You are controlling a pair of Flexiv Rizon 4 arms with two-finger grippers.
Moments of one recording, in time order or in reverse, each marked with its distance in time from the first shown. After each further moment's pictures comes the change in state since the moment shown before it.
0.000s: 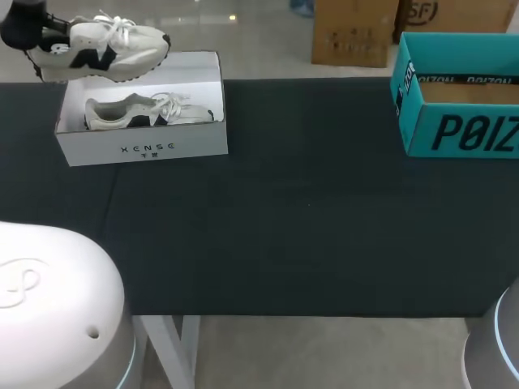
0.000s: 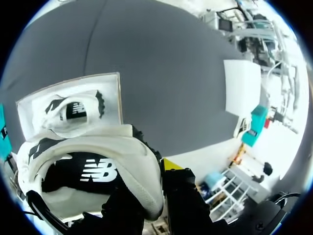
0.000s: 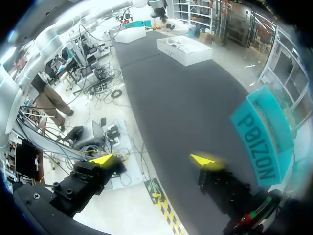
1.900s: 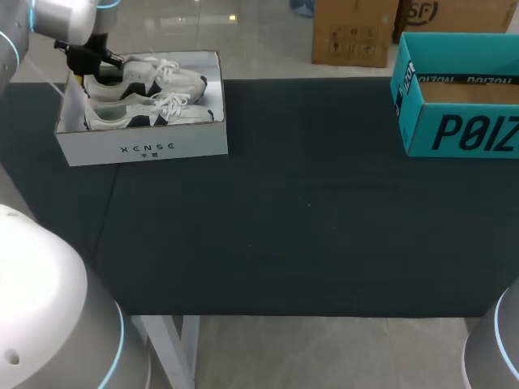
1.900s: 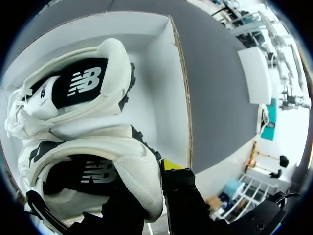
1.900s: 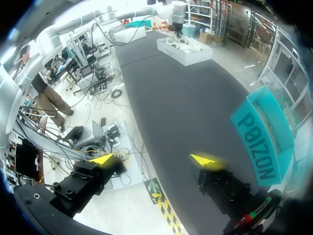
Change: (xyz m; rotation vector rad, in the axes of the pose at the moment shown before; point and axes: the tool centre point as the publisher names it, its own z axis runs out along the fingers) left arm -0.122 0.023 0.137 0.205 -0.025 0.131; right arm 0.000 0.000 0.000 0.000 0.000 0.000
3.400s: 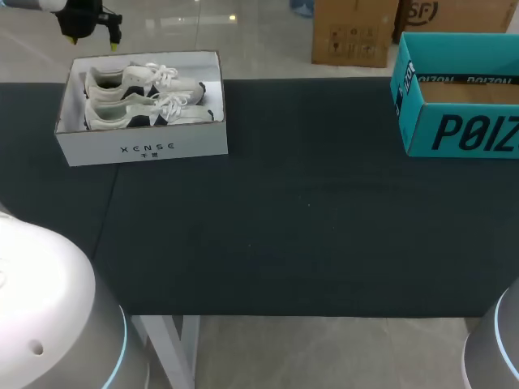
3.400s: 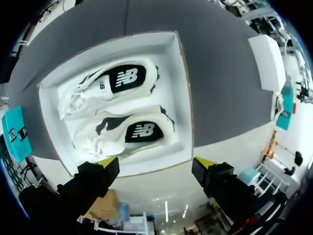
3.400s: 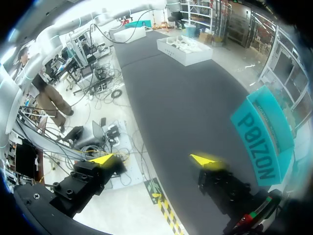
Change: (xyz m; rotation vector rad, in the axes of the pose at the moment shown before) left arm -0.005 0.021 -0.115 -0.171 -0.240 0.004; right arm 0.000 0.000 0.000 0.000 0.000 0.000
